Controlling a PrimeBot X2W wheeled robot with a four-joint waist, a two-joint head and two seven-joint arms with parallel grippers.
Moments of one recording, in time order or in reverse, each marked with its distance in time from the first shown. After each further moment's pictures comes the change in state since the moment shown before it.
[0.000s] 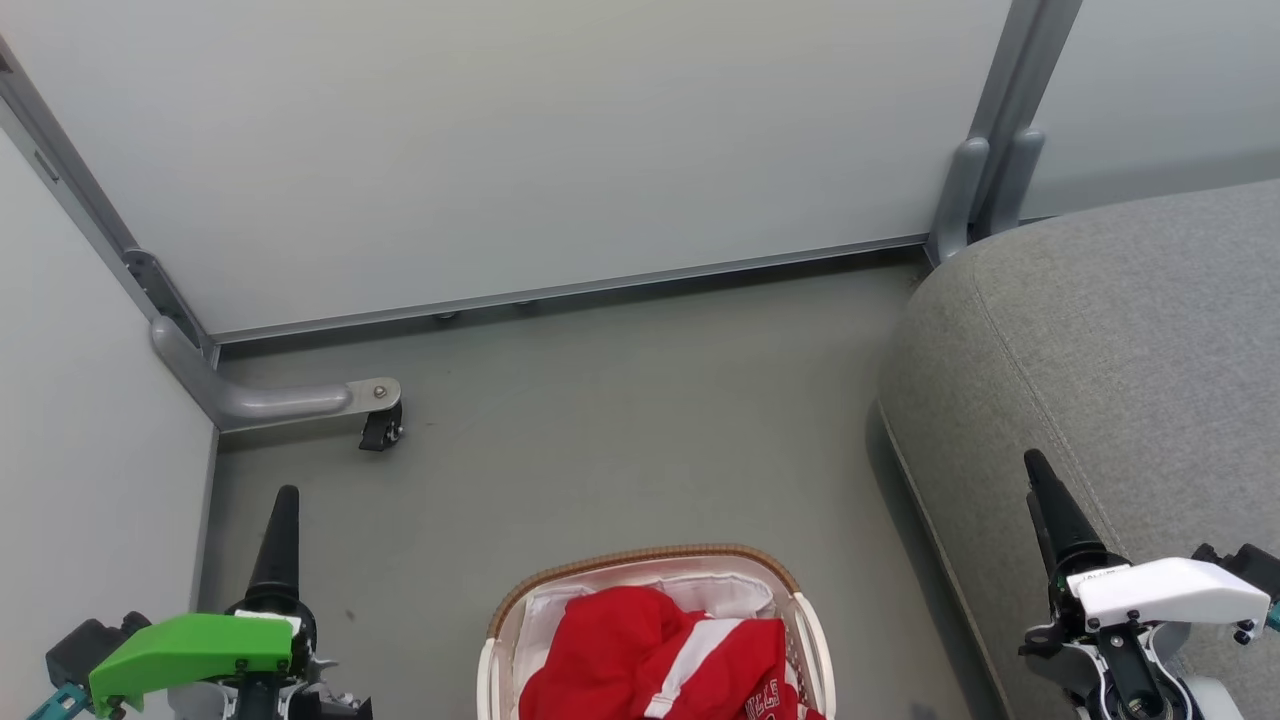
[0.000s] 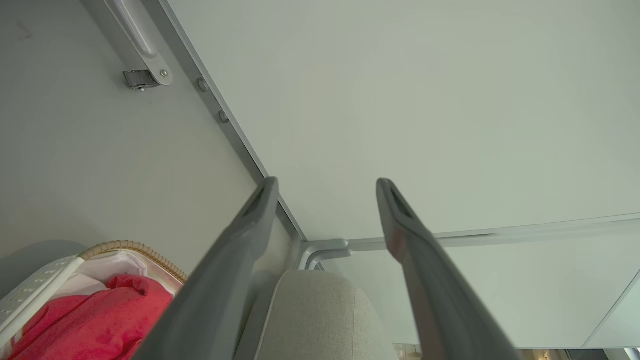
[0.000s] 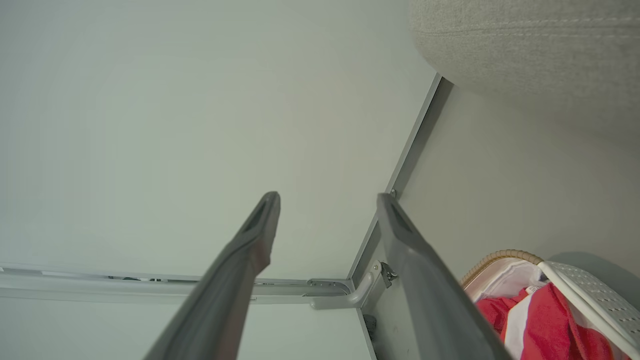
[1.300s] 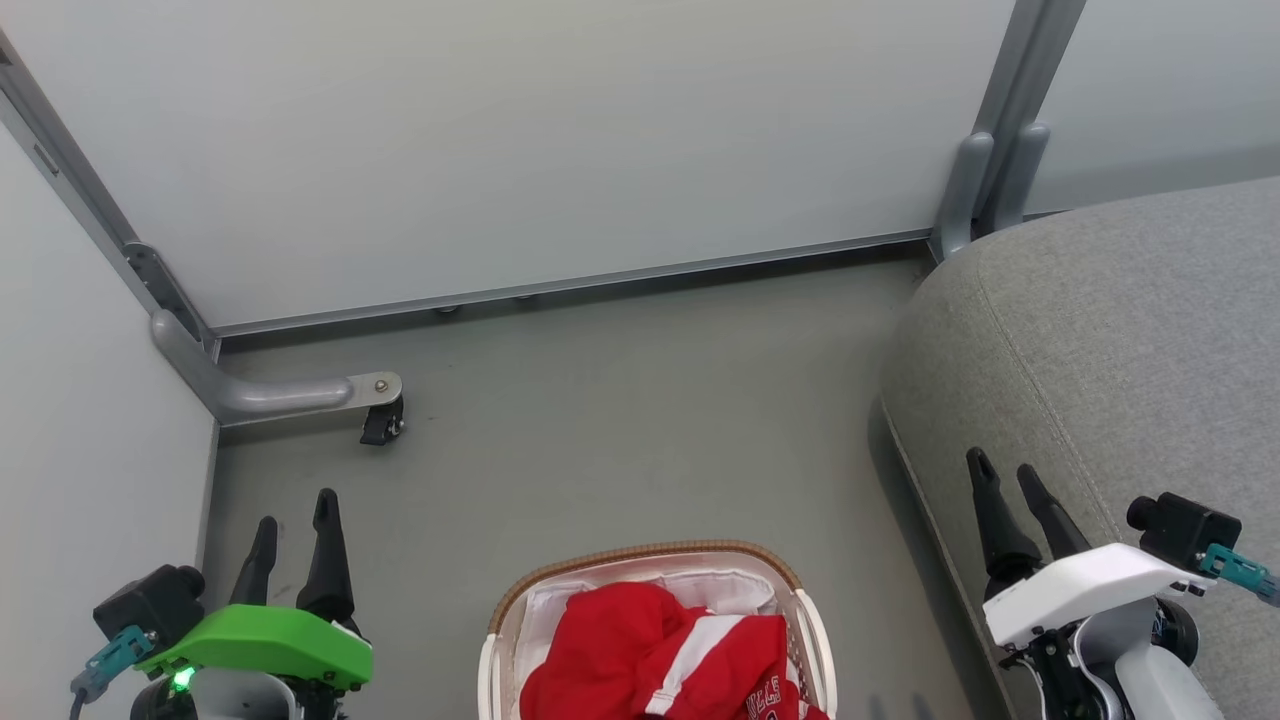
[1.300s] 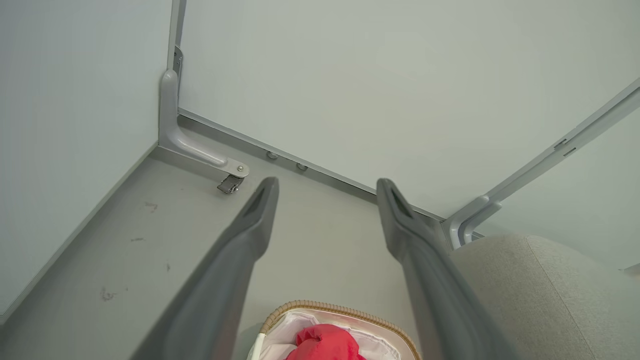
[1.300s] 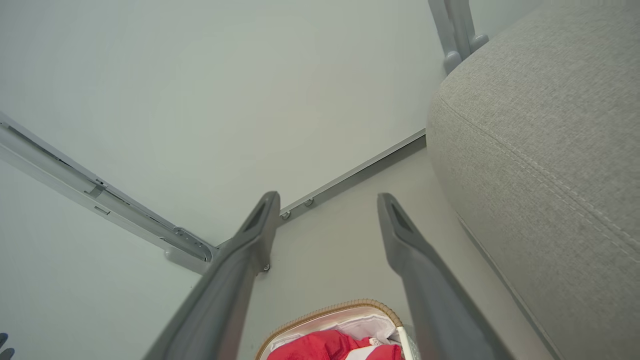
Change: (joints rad) left arm -0.009 0.051 -0.108 0.041 0.692 0.023 -0.149; right arm -0.029 -0.027 0.103 0.028 -0.687 0.000 -0.149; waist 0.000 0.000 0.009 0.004
